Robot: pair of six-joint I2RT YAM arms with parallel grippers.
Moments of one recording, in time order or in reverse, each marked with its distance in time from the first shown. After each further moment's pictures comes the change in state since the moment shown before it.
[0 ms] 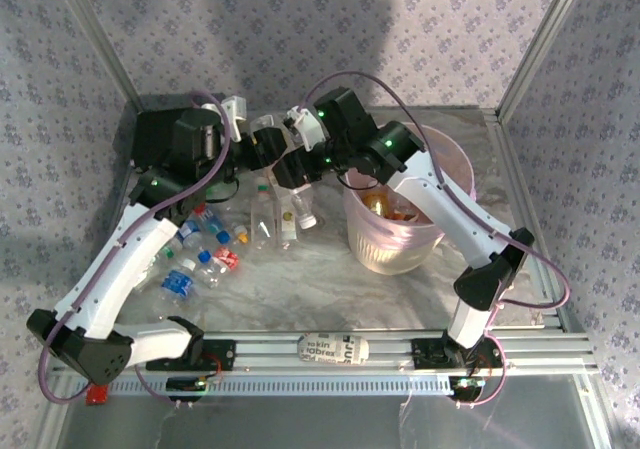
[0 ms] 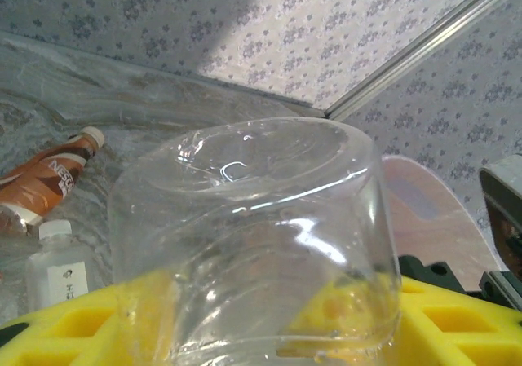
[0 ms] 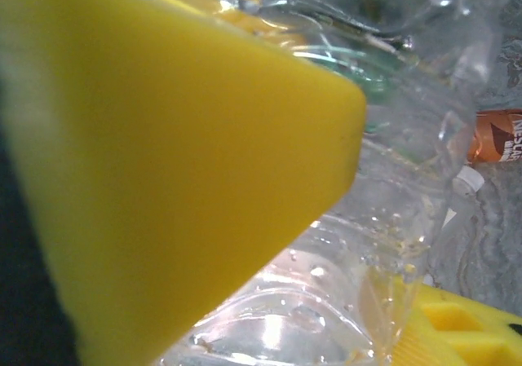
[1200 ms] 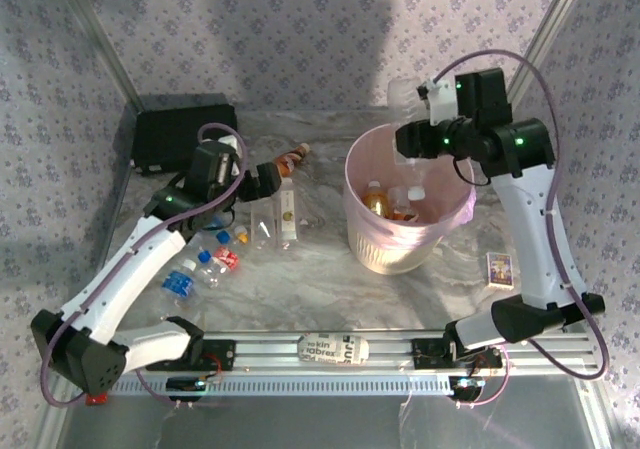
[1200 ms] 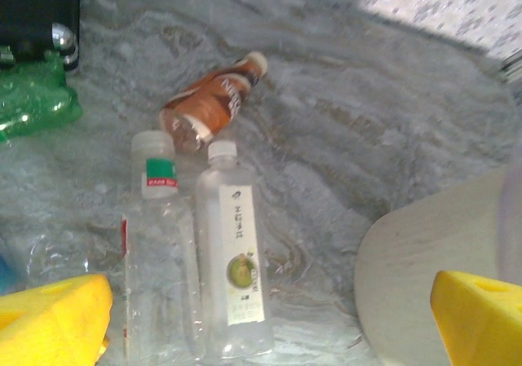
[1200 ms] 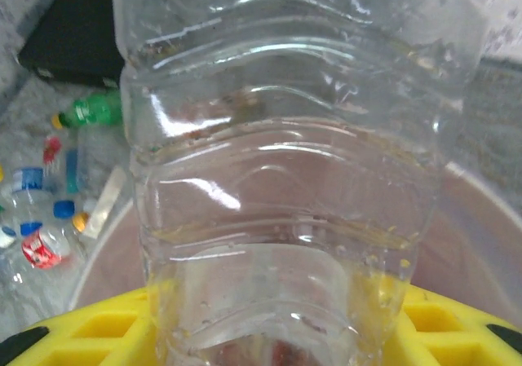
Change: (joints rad) left arm -0.001 -0.047 -0.253 -0.100 -0.233 0.072; right arm -0.509 -0.298 -0.080 -0.288 0.129 -0.159
